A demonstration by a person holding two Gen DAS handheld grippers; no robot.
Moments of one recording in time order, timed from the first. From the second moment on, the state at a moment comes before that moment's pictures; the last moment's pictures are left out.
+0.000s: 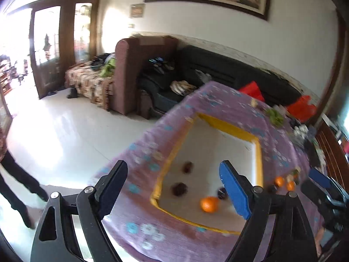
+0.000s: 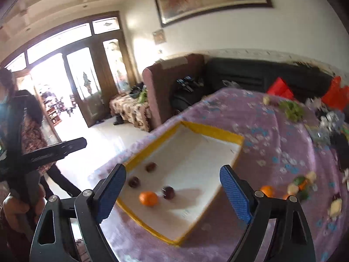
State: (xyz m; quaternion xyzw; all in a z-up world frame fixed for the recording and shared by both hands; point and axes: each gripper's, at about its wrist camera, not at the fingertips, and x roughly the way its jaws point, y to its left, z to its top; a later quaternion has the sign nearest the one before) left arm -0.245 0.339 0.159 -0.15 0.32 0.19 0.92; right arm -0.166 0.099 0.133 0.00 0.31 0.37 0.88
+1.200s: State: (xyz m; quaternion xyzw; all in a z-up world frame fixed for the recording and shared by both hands) left arm -0.041 0.154 0.069 -0.11 0.47 -0.06 0.87; right arm -0.020 -0.032 -0.003 0.03 0.47 0.20 0.86
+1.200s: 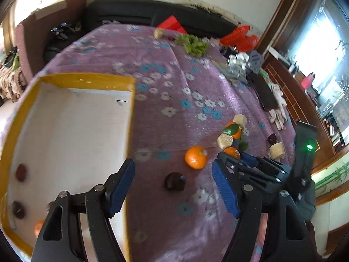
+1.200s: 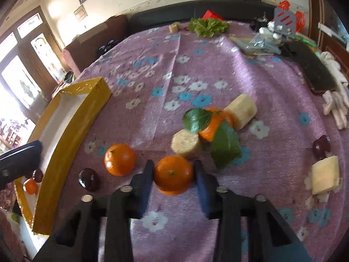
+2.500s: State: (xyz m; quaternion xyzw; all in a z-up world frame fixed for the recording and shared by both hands) left arm -0.137 0.278 0.099 -0.12 0.40 0.07 0.91; right arm -0.074 0.016 0.061 0.01 0.40 0.24 0.88
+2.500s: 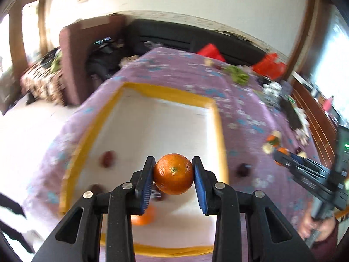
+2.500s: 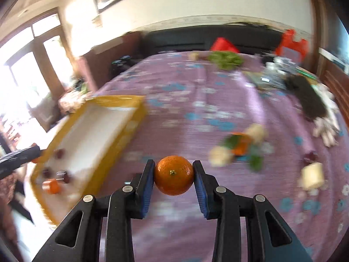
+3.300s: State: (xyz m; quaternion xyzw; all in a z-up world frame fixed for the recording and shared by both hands) left arm -0.104 0.350 0.036 -0.15 0.46 0.08 0.87; right arm -0.106 0.190 0.015 -0.10 0.47 0.35 0.80
